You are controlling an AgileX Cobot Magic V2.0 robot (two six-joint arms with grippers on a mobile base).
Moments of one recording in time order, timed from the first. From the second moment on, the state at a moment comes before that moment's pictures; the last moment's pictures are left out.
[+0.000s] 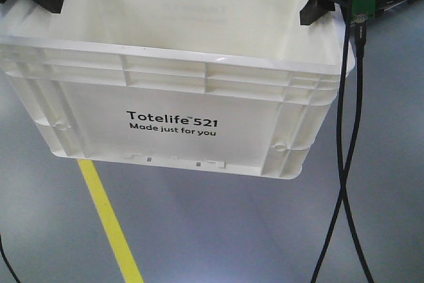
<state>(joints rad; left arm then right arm) -0.06 1.64 -1.84 -0.27 1.32 0.11 0.28 1.61 -1.71 0.13 1.18 0.11</state>
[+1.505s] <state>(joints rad) -0.06 1.64 -1.84 -0.27 1.32 0.11 0.28 1.61 -1.71 0.13 1.18 0.11</state>
